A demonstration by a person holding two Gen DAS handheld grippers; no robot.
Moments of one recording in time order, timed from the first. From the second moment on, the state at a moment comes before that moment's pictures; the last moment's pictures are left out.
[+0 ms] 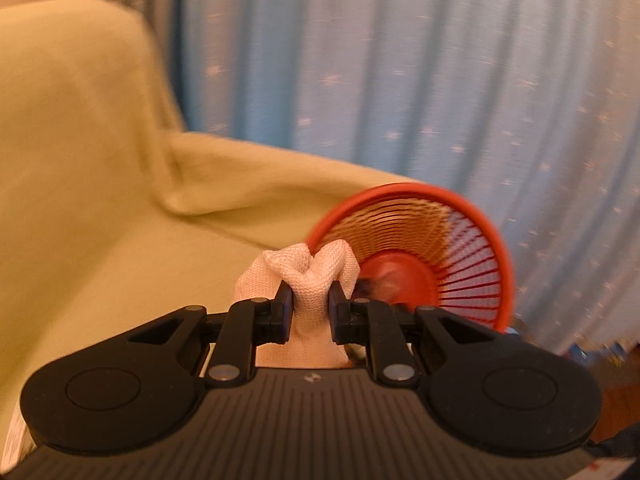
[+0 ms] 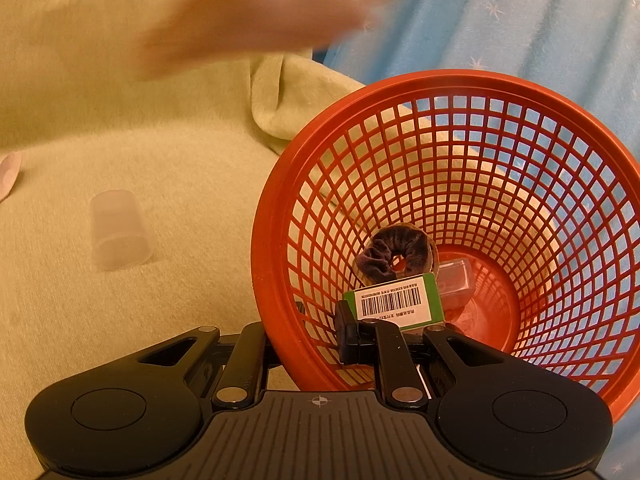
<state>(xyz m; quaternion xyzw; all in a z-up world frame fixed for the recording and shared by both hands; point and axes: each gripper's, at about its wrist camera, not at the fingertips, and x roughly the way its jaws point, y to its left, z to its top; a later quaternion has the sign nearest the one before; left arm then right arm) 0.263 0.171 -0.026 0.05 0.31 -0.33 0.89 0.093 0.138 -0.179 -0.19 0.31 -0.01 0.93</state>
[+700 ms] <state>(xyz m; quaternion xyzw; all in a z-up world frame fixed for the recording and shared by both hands) 0.291 0.221 -0.024 0.02 0.29 -0.24 0.92 0.096 0.142 -0.175 -0.18 0.31 -0.01 0.94</state>
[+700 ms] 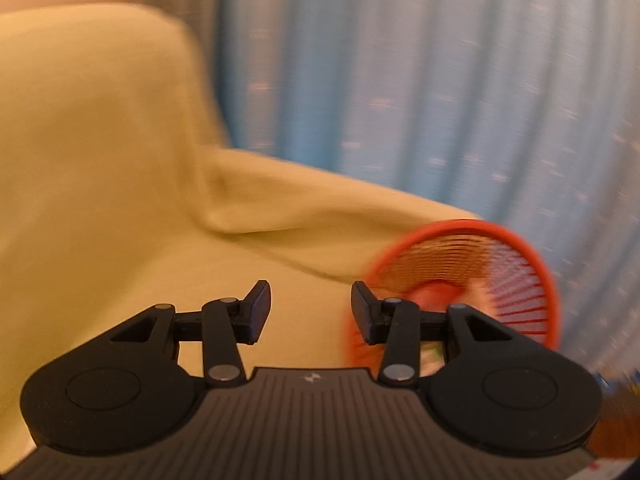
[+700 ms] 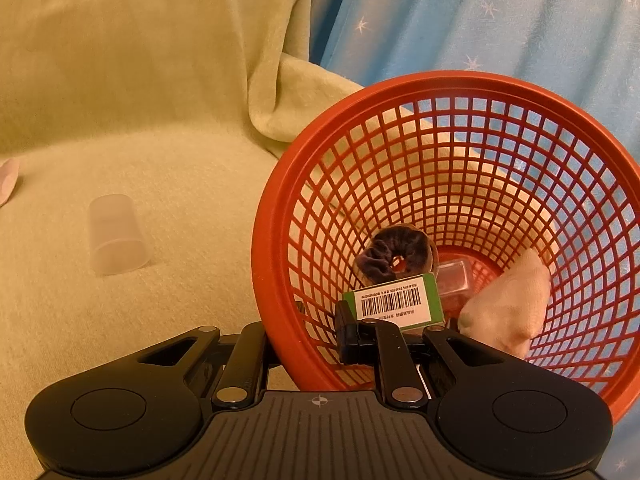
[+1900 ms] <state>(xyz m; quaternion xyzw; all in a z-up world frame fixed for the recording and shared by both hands) 0.295 0.438 -0.167 0.06 0.40 0.03 0.91 0.093 0.140 -0.179 -0.19 0.31 -0.01 0.93</state>
